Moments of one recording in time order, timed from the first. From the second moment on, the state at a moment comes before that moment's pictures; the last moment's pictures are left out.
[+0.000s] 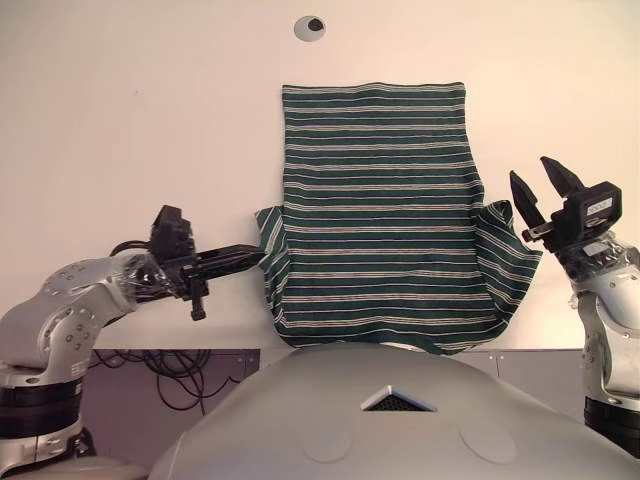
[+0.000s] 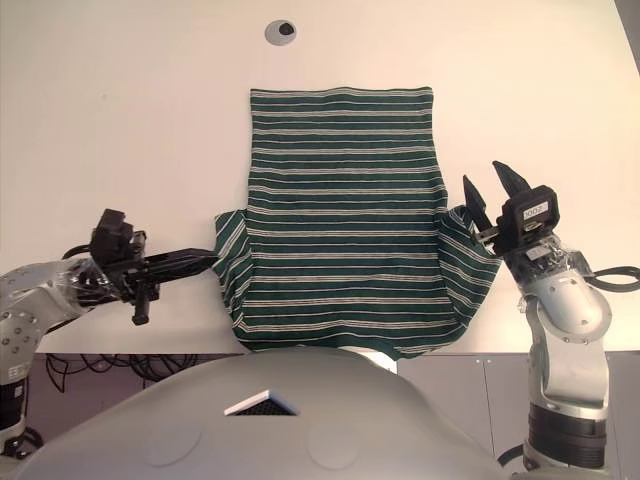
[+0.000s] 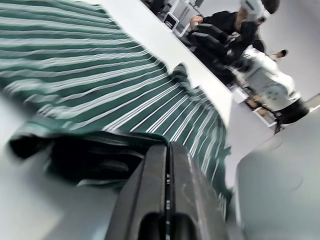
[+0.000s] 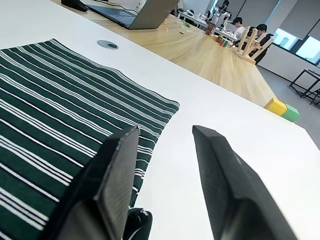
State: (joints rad) left arm 0.34 0.73 0.15 -0.46 -0.88 0.78 -1.05; right arm 0.50 -0.52 -0.24 -0.49 0.19 0.09 0.43
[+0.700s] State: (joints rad) left arm 0.17 0.48 -0.18 -0.30 -0.72 0.77 -0.84; right arm 0.74 -0.57 -0.61 -0.35 0.79 0.71 0.65
